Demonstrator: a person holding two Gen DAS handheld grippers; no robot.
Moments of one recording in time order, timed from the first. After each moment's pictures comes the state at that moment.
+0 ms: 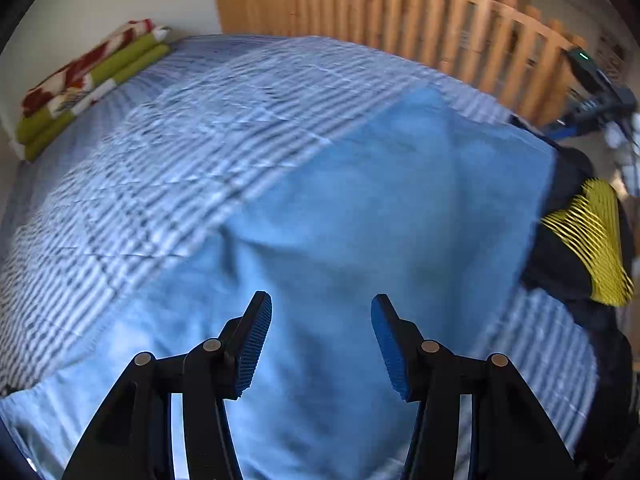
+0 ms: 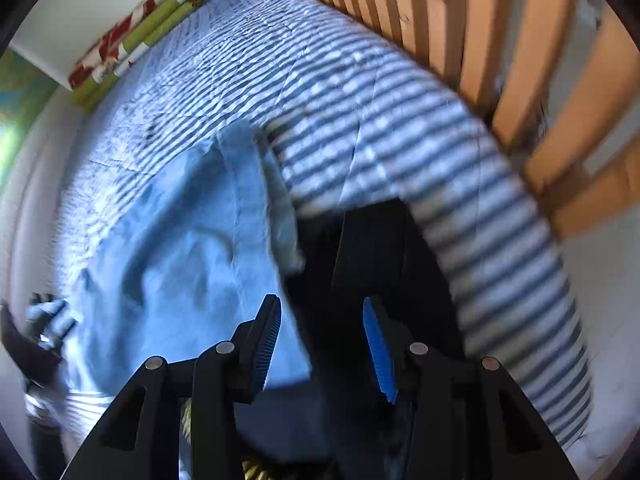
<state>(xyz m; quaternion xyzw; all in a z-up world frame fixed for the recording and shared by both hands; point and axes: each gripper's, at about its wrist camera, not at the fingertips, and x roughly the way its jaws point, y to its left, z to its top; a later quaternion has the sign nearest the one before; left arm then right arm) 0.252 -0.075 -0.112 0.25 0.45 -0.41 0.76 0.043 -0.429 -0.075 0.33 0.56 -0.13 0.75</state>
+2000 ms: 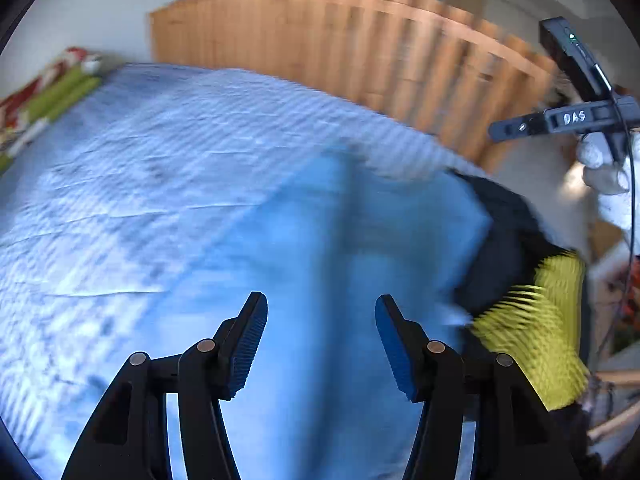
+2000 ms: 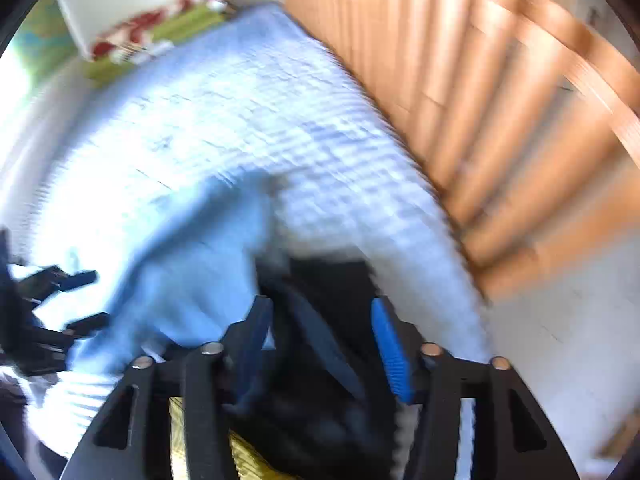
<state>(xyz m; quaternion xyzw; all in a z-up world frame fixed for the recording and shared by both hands) 0.276 -0.196 -0.105 0.21 0.43 -0.47 0.74 0.080 -0.432 -0.001 0.18 0.52 -0.16 0.82</state>
